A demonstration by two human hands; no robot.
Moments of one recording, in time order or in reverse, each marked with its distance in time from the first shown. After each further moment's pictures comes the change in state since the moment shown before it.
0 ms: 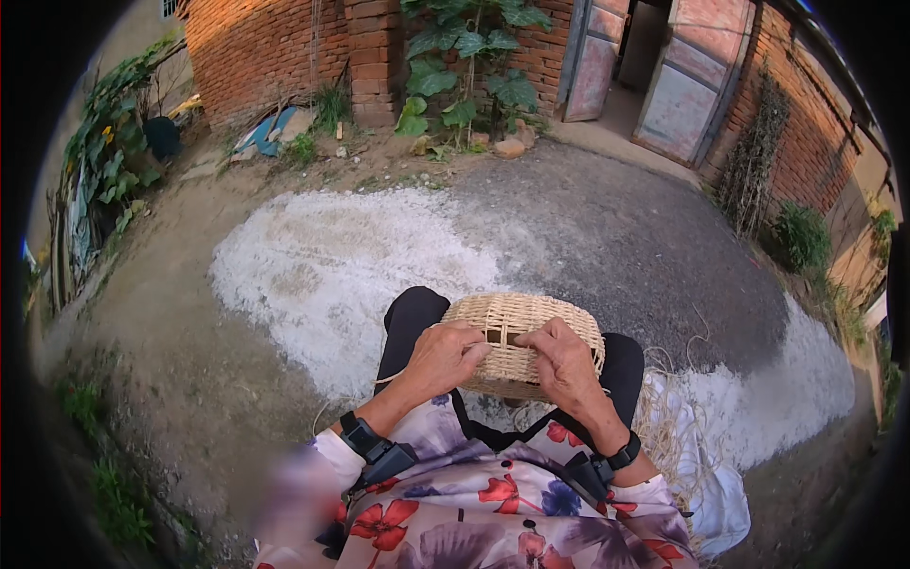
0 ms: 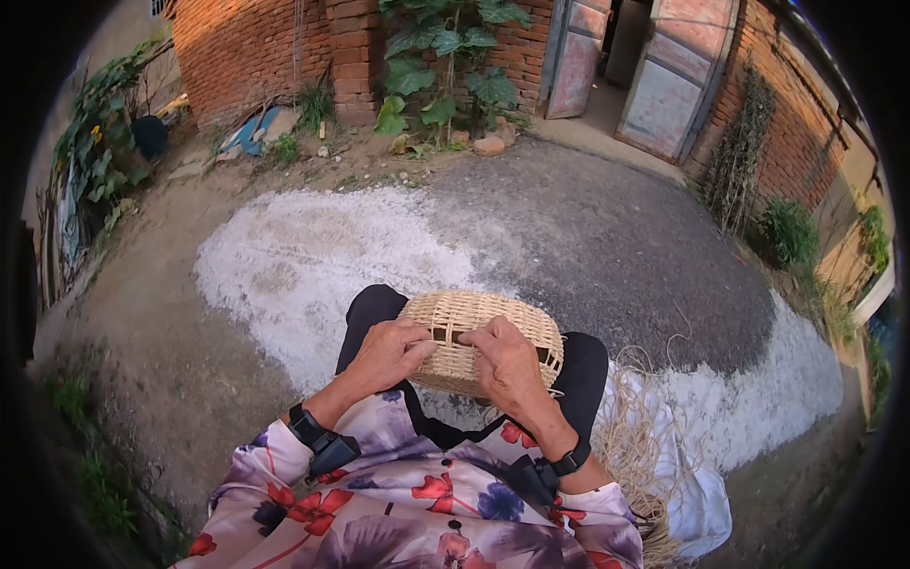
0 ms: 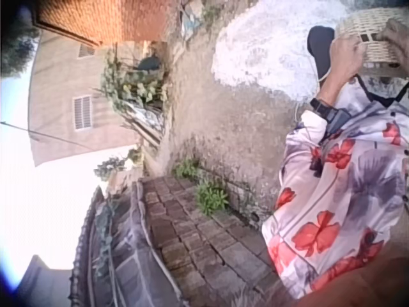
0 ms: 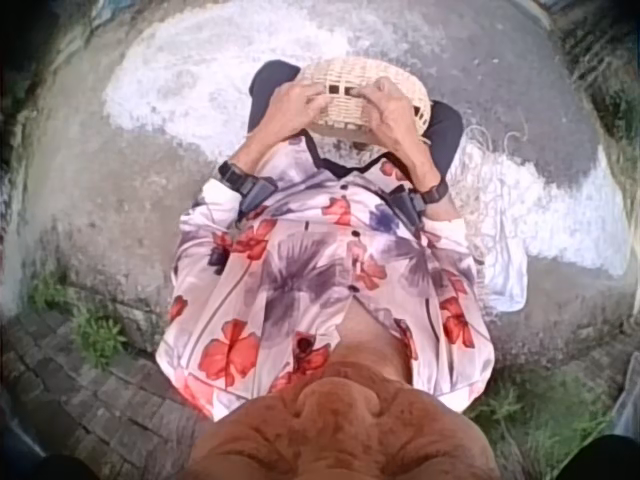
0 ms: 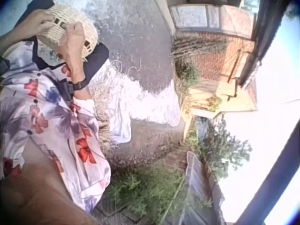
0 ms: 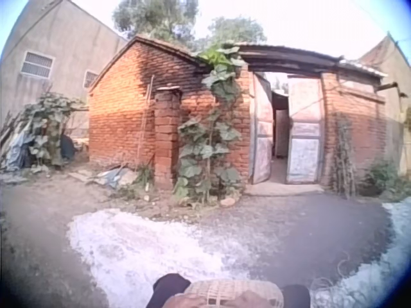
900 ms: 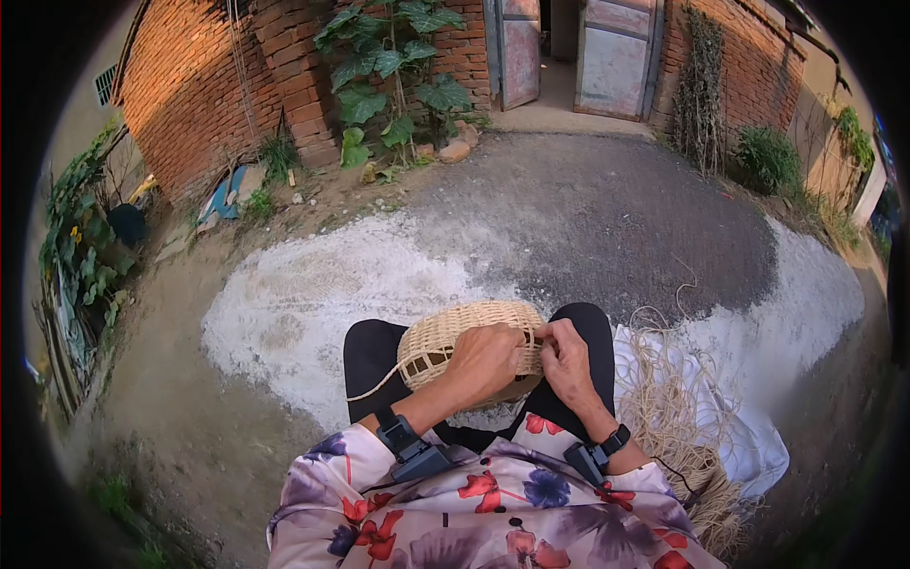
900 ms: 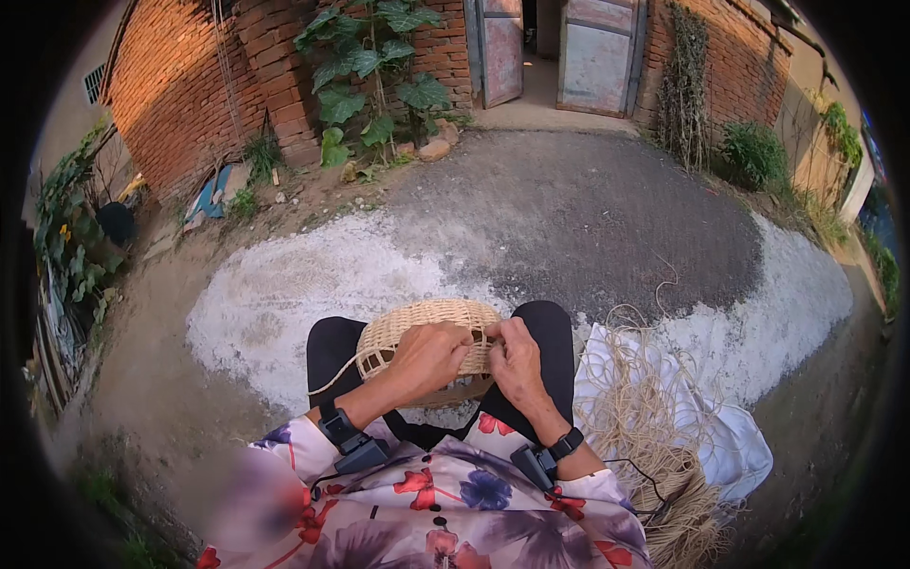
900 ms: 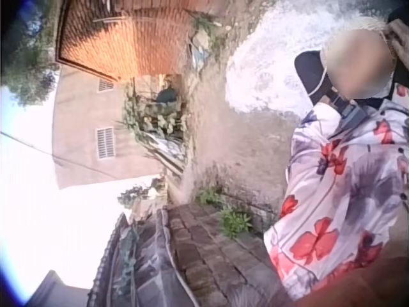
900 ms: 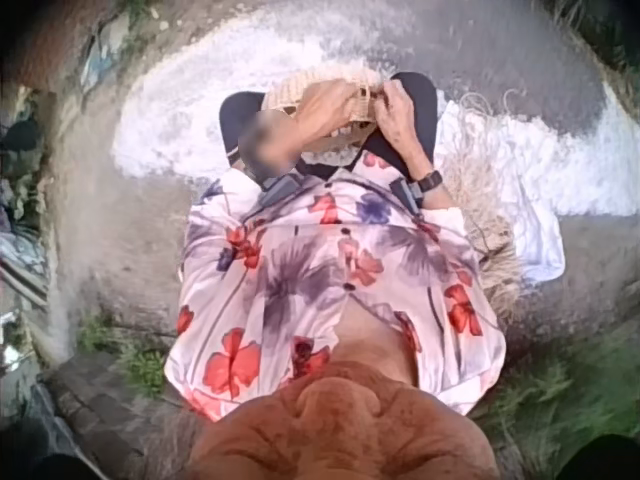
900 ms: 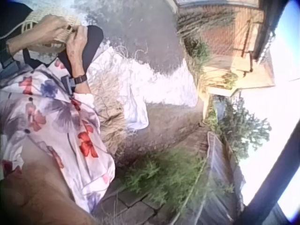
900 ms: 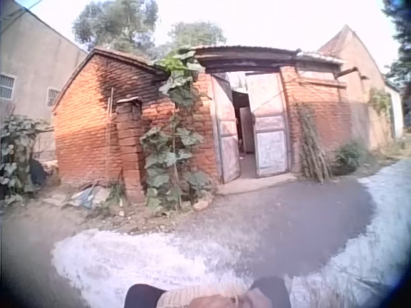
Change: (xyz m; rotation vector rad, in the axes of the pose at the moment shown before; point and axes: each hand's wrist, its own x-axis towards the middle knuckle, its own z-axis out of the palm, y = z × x) left_hand 0.059 0.070 0.059 0.137 -0.324 0.083; right_hand -0.058 0.072 0.005 0.110 0.362 0.335
